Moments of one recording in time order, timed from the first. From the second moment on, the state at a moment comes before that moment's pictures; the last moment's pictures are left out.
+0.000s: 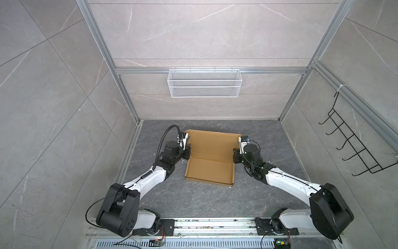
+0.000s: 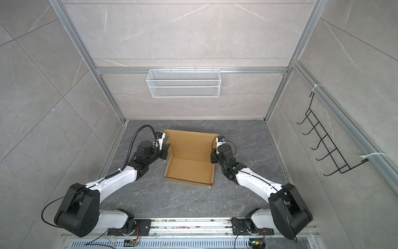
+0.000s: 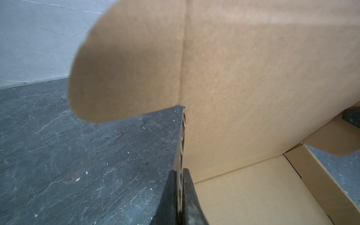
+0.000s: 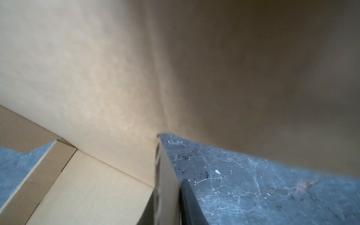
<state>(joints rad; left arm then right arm) -0.41 1.36 0.71 0.26 0.12 -0.08 0.55 1.35 0.70 0.14 0.20 0.31</state>
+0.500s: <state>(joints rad) -0.44 1.31 0.59 0.40 -0.02 -0.09 0.62 1.38 0.74 0.12 0.27 0.29</state>
